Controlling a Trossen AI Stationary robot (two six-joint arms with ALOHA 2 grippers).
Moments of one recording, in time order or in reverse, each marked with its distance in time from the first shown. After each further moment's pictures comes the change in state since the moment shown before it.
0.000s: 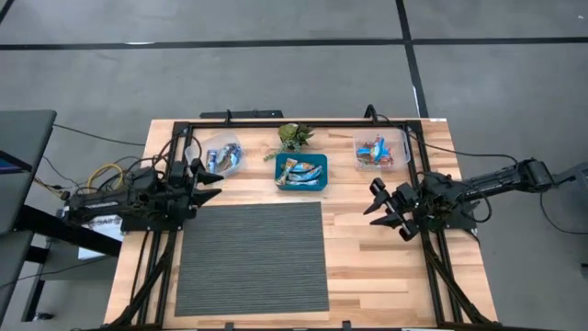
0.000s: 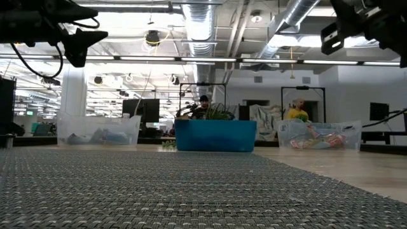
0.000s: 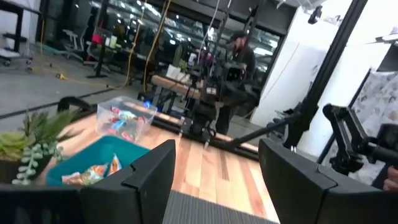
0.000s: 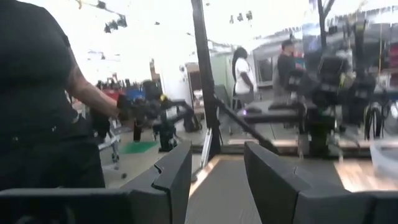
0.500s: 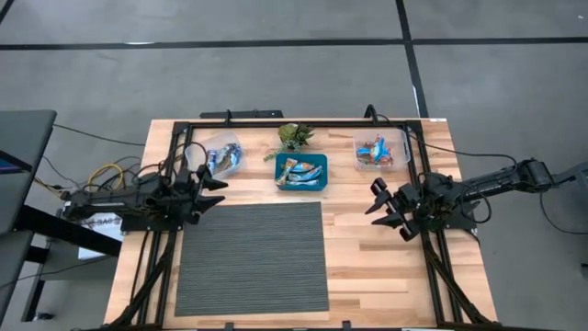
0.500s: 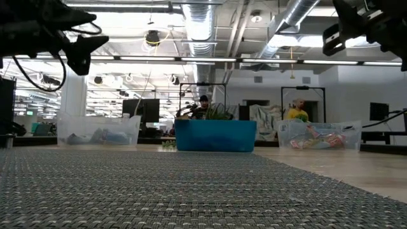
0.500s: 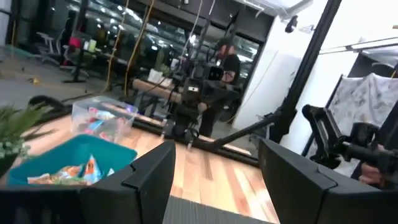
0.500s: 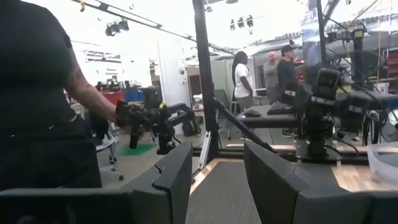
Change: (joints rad) left arm -0.061 0.003 -0.127 0.186 0.010 -0.016; right arm -0.001 0.001 -0.038 0.071 0.001 -0.017
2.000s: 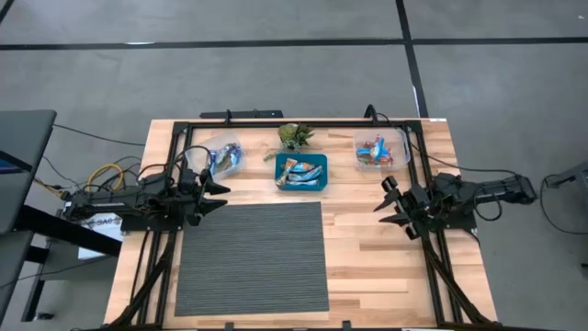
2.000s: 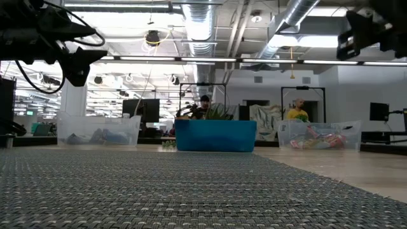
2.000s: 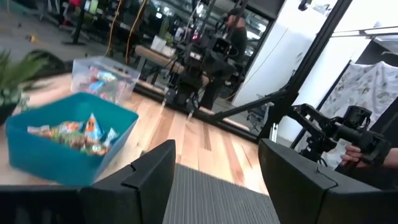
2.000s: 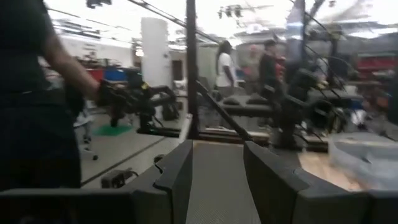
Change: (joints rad) left arm 0.000 -0.008 -0.004 -0.130 0.026 -0.072; right arm 0.000 -0.495 -0.024 -0.544 0.044 -0.139
